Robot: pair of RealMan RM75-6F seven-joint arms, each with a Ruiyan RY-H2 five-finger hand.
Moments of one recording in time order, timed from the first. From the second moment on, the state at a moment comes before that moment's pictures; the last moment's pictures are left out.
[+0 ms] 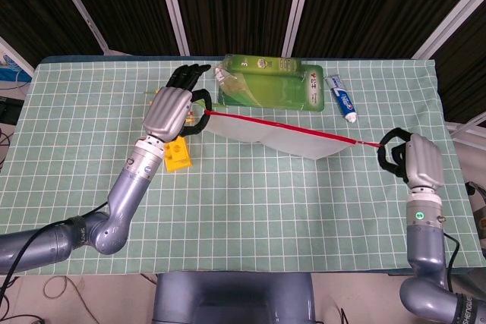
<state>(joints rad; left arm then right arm) -0.99 -1.40 -0.40 -1.64 0.93 1.08 0.28 0.50 -1.13 0.40 -1.97 -0.68 1.37 -0.26</state>
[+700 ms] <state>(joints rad) -0.95 -1.35 -0.37 -1.73 0.90 1.08 0.30 0.47 -1.07 0.38 -2.01 -0.70 1.30 -0.24</state>
